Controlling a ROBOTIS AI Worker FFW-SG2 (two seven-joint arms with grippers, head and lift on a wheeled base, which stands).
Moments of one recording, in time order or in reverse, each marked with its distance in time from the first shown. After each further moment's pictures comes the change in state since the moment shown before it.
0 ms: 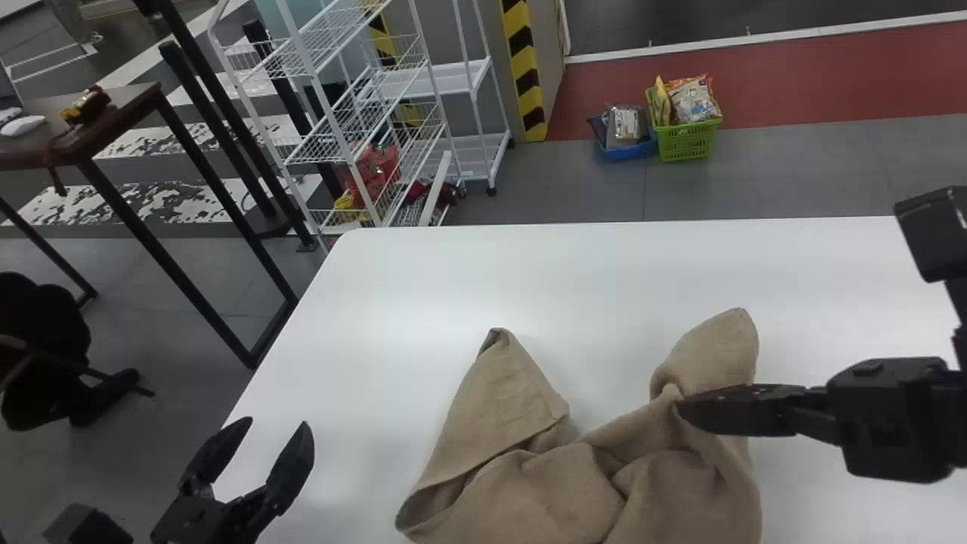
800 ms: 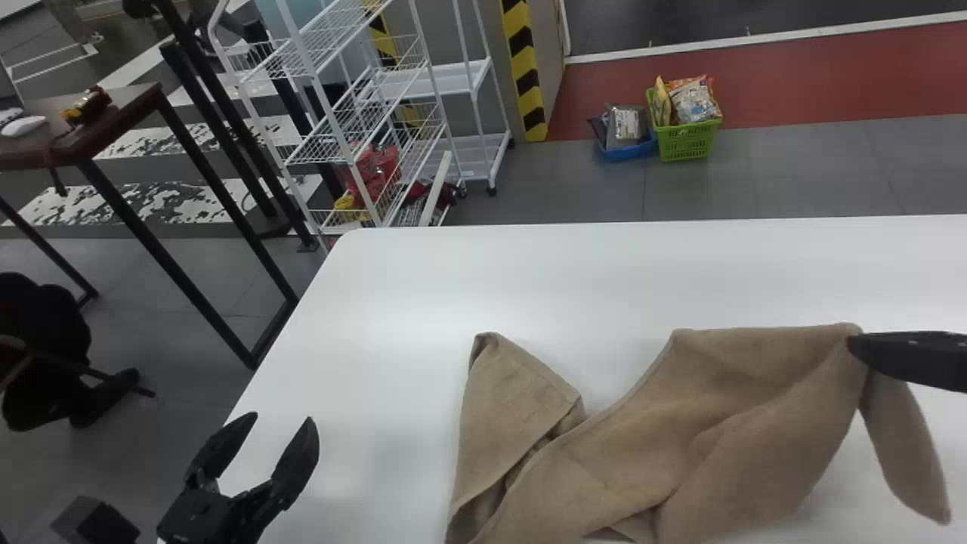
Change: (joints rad) left arm -0.010 0.000 -0.005 -0.005 -0.010 0.011 0.000; right arm 0.047 -0.025 -0.234 -0.181 0.104 0.000 0.013
